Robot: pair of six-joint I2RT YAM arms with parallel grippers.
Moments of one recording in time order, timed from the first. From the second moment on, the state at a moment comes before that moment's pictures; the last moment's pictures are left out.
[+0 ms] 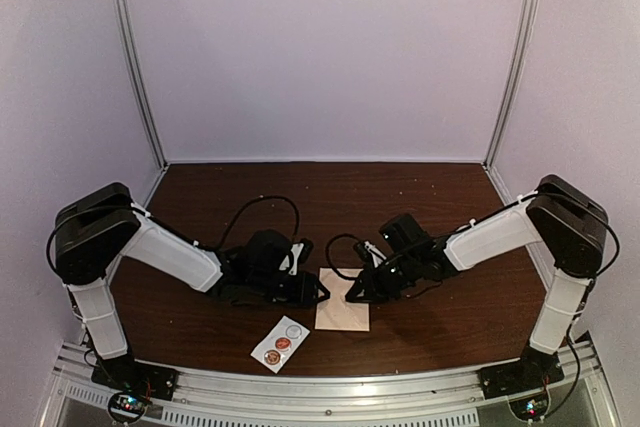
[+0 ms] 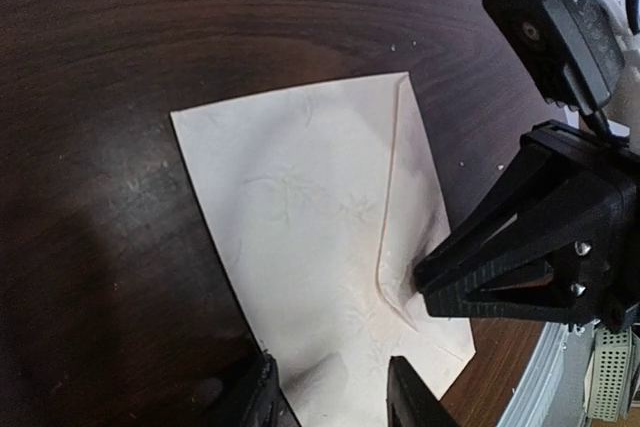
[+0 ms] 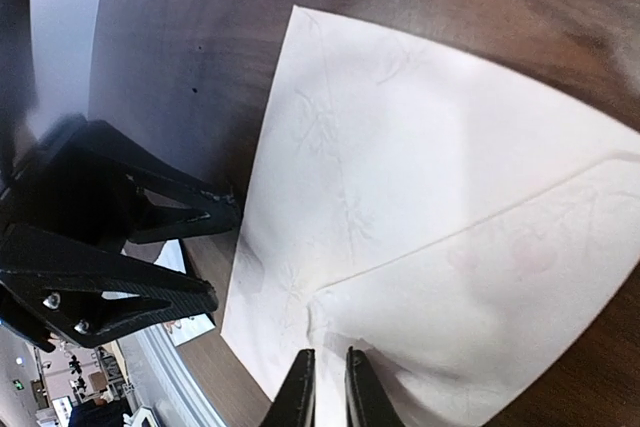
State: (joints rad) left arm -0.97 1.85 0.79 0.34 0.23 -0.79; right arm 0.79 1.80 0.83 0.08 -0.53 0.74
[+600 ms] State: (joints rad) left arm -0.97 1.78 0.76 0.31 0.19 -0.79; right arm 0.80 1.84 0.84 0.13 -0.52 0.78
